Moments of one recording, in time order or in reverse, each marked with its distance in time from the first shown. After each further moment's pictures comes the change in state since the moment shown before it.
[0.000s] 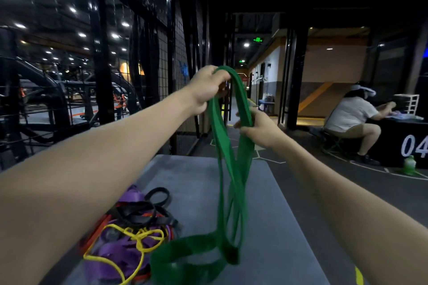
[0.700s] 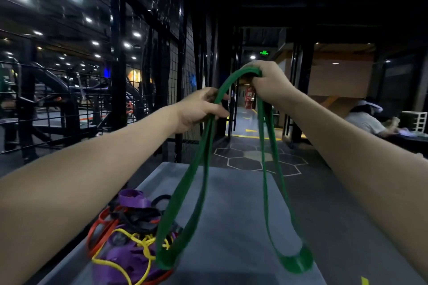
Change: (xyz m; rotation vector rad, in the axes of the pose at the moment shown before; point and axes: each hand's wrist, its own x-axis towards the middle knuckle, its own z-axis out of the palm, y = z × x) left_hand -0.036 0.002 -0.048 0.034 -0.200 -0.087; right_hand 0.030 -0.098 -0.036 -0.142 0.194 -0.278
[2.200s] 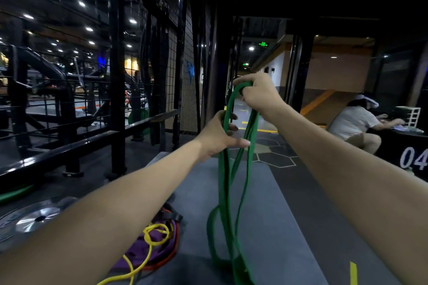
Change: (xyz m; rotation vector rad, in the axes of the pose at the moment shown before) left_hand 0.002 -0.077 0.055 -0.085 0.114 -0.022; right_hand -0.004 0.026 0.047 0.087 0.032 0.167
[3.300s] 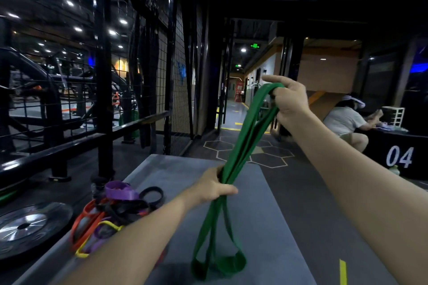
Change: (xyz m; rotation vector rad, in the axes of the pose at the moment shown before) left_hand -0.030 -0.079 0.044 0.142 -0.166 -0.088; right_hand -0.023 0.029 -0.057 0.506 0.290 0.189
